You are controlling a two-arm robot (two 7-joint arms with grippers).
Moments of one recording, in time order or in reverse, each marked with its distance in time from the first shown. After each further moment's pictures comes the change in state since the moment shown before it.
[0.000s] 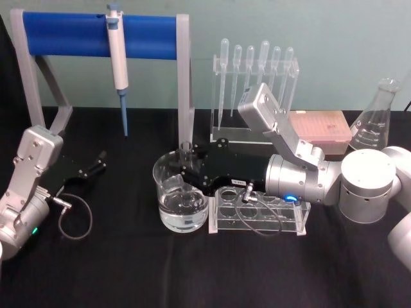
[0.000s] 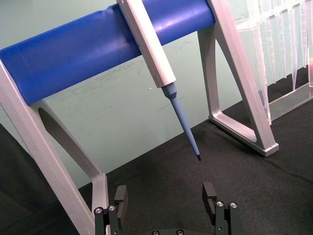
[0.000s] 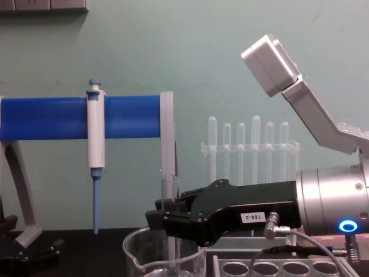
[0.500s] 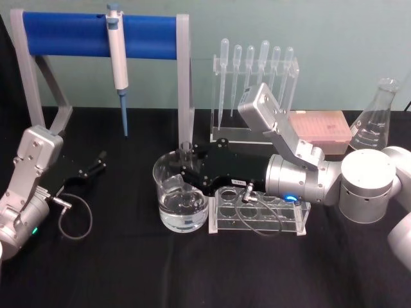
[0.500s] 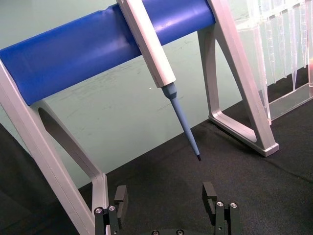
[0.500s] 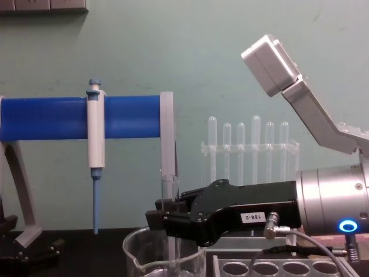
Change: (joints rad) left arm 0.000 0.000 0.000 0.000 0.000 0.000 0.000; right arm 0.000 0.000 0.000 0.000 0.000 0.000 0.000
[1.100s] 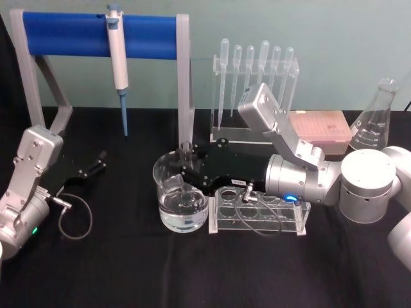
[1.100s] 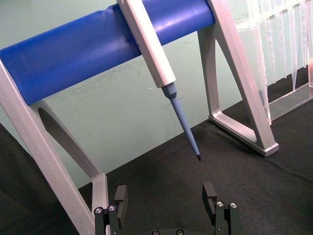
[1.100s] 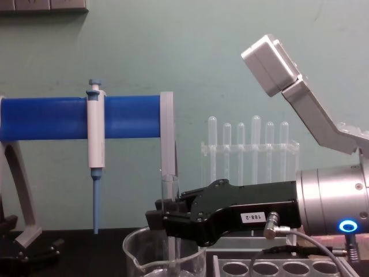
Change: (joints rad) left arm 0.000 0.000 0.000 0.000 0.000 0.000 0.000; right arm 0.000 0.000 0.000 0.000 0.000 0.000 0.000
